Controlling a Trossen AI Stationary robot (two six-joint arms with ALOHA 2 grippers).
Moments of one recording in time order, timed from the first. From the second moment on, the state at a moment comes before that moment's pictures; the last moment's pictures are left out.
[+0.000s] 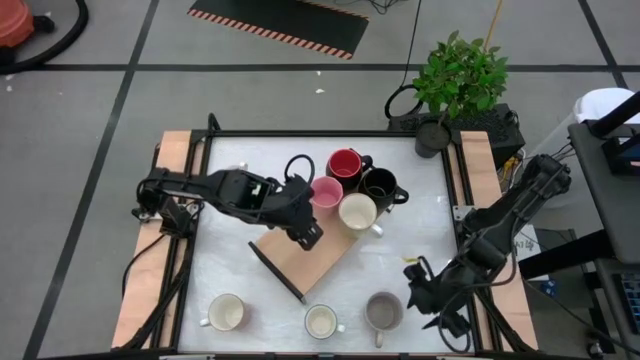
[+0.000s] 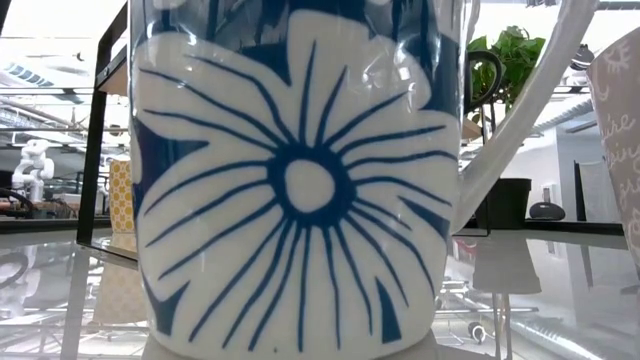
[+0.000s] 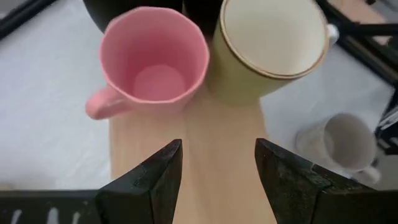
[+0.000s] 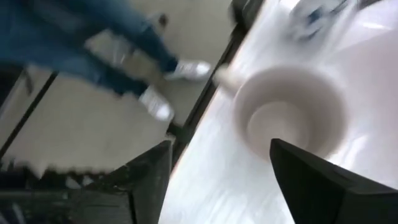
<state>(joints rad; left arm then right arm) -0.24 1.81 2.14 -1.35 -0.33 -0.89 0.79 1.25 1.04 -0.63 -0.11 0.41</state>
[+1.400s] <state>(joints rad) -0.34 1.81 2.14 -1.33 -0.32 -1.03 0.79 1.54 1.00 -0.41 0.04 -0.17</state>
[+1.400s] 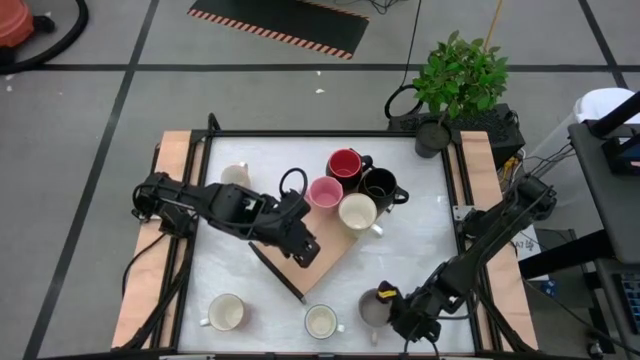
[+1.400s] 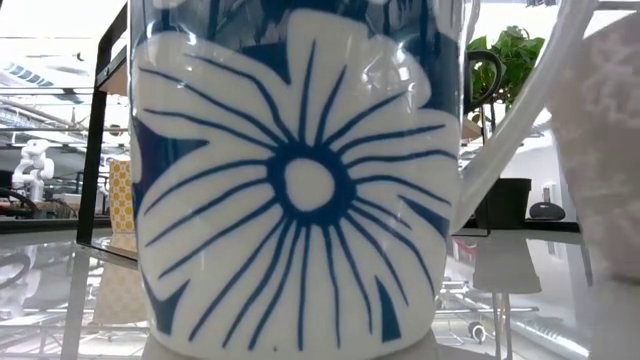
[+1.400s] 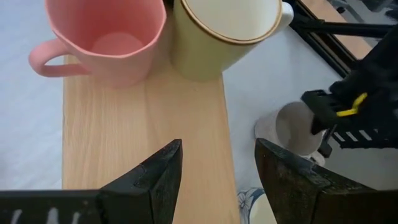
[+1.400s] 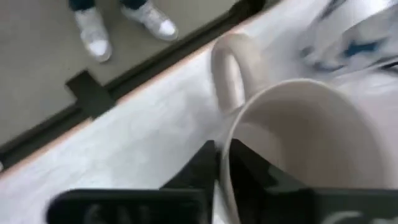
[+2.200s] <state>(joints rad) -0.31 1.80 2.14 -1.34 -0.31 -0.77 0.68 1.54 1.46 -0.78 0.21 -0.40</state>
